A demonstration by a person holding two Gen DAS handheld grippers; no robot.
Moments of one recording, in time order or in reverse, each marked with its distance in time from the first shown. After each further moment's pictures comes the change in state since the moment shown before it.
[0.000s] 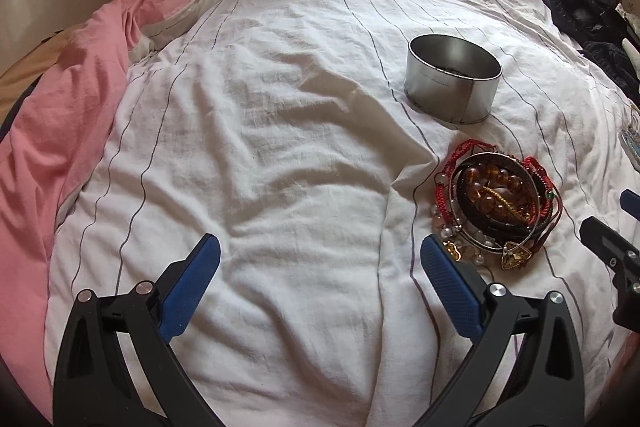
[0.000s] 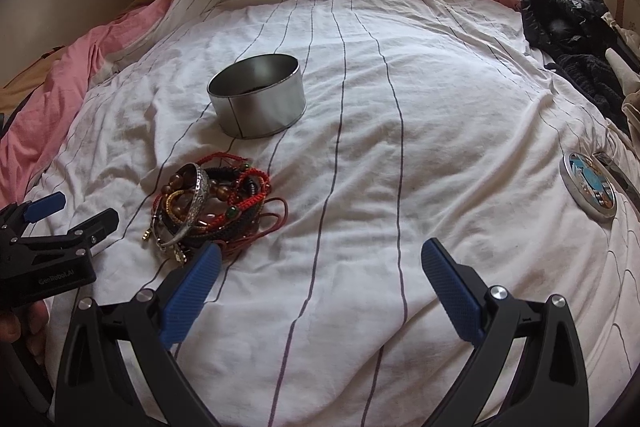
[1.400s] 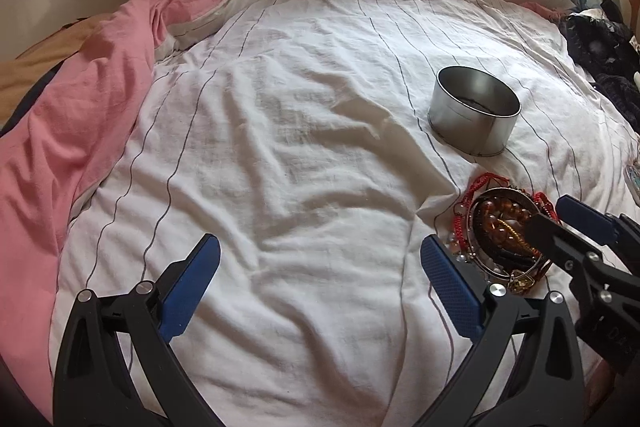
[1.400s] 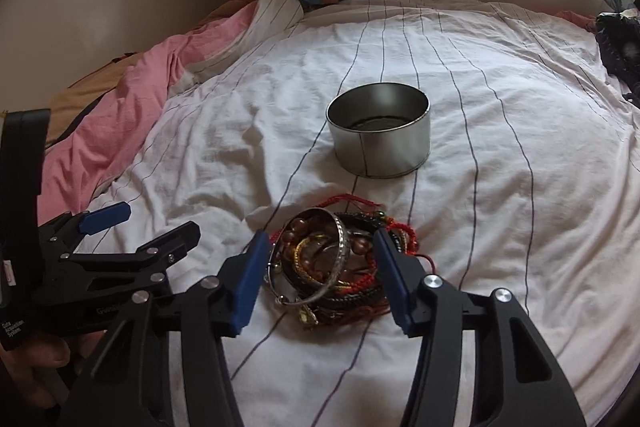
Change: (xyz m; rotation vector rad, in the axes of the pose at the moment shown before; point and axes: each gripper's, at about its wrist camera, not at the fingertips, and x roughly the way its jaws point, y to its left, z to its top) left arm -0.006 0.024 0.005 -0.084 -0.039 0.021; right arm 0.016 0.059 0.022 -0.075 -0.061 0.280
